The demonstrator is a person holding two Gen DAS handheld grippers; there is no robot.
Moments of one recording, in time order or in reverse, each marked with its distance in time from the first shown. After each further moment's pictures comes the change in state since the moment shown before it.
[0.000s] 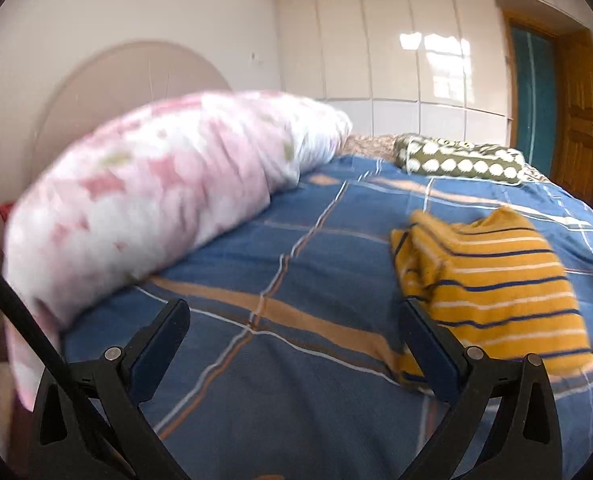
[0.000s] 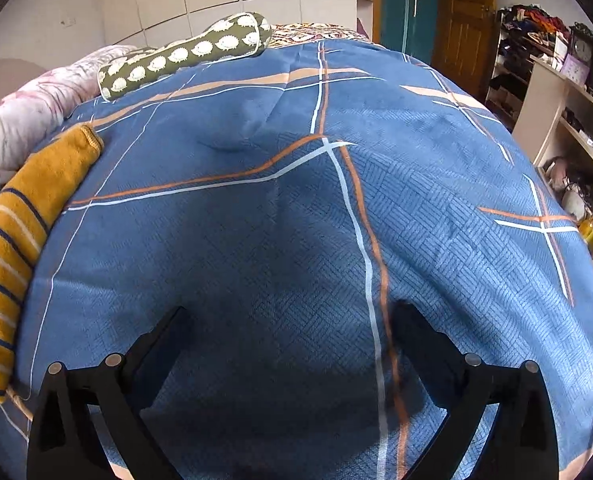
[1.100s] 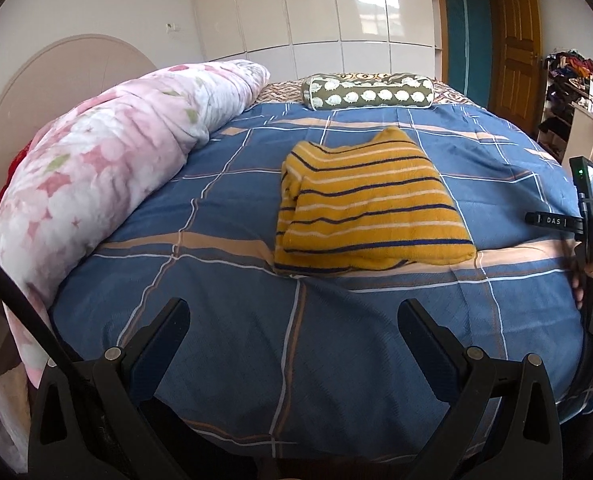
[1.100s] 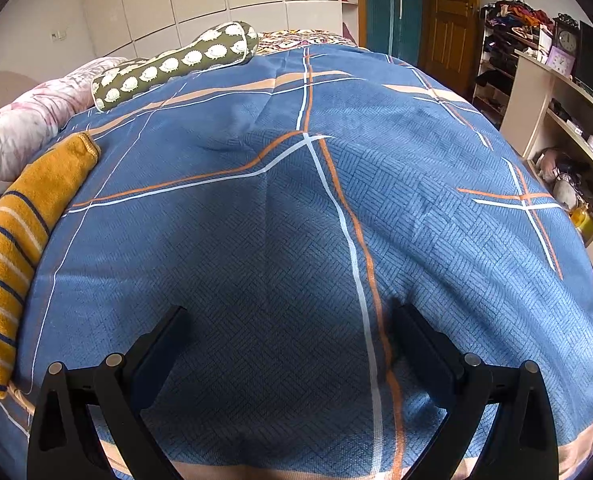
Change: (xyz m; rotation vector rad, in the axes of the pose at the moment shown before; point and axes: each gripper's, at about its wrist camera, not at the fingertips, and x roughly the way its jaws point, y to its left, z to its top) left arm -0.074 -0.068 -0.023 0.182 0.232 -0.202; right arm -0.009 -0.003 -0.010 0.048 -0.030 -0.011
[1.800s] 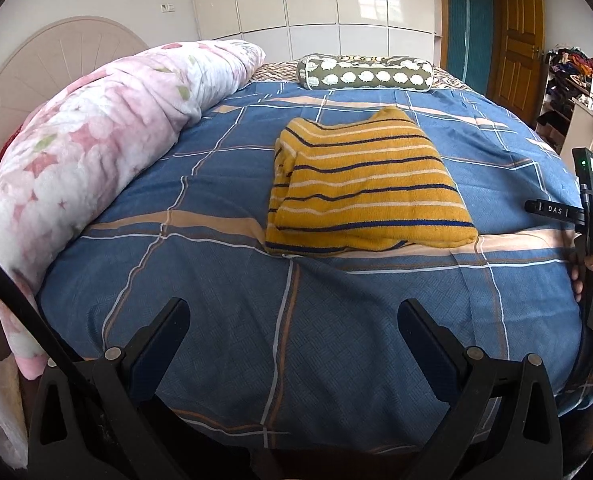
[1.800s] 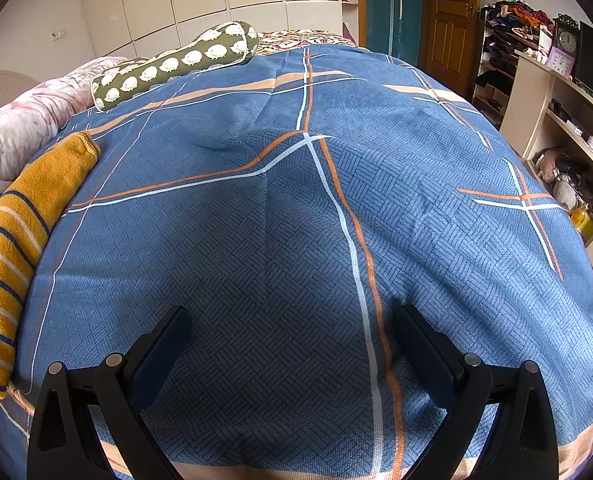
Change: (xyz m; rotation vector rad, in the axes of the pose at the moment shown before) left arm 0.014 0.001 -0.004 -0.010 0.070 -0.032; right arm 0.000 0.000 0.000 0.000 -0.001 0.000
